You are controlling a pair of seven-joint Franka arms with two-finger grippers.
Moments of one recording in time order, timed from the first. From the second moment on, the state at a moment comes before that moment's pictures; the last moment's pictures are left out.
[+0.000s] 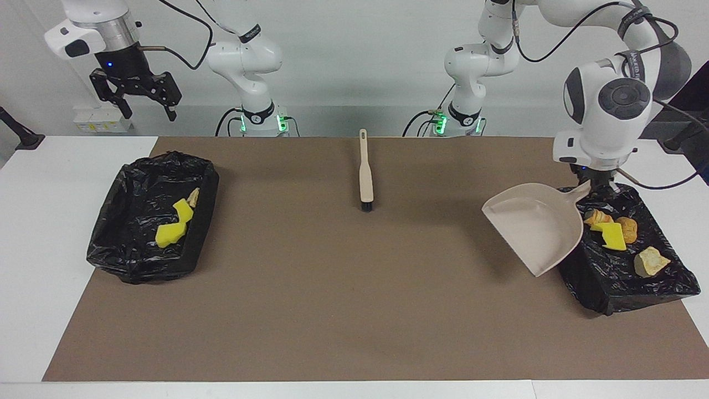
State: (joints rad) left arm -0.02 0.12 -0.09 -1.74 0.36 1.68 0.93; right arm 0.06 -0.16 -0.15 -1.67 -0.07 1.55 -0.08
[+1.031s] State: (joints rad) left arm -0.48 0.48 -0.10 -1.52 -0.08 1.84 -0.27; right arm 0.06 -0.10 -0.16 -1.69 -0.05 1.56 0.01
